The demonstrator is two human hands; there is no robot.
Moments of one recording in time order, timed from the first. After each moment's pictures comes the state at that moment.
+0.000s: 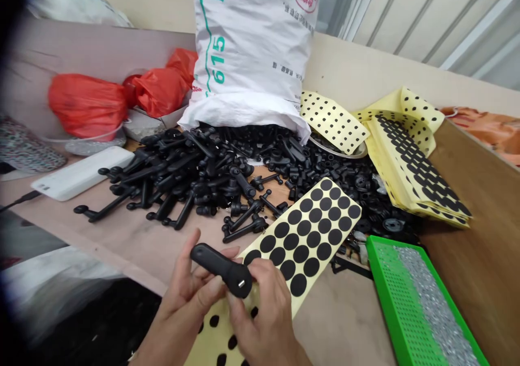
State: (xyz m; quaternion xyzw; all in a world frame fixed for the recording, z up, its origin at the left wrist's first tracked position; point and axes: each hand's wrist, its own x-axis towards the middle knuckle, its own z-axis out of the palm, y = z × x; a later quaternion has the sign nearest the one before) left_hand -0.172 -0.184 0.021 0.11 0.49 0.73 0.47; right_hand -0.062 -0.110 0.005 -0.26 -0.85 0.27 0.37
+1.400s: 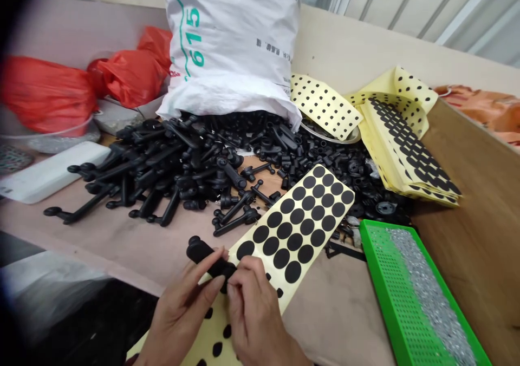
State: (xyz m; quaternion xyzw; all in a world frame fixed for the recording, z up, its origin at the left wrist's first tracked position) left_hand -0.178 -0.189 -0.004 0.39 0.67 0.57 0.26; right_hand -0.053 -0.118 0.007 -0.24 -0.84 0.39 0.30
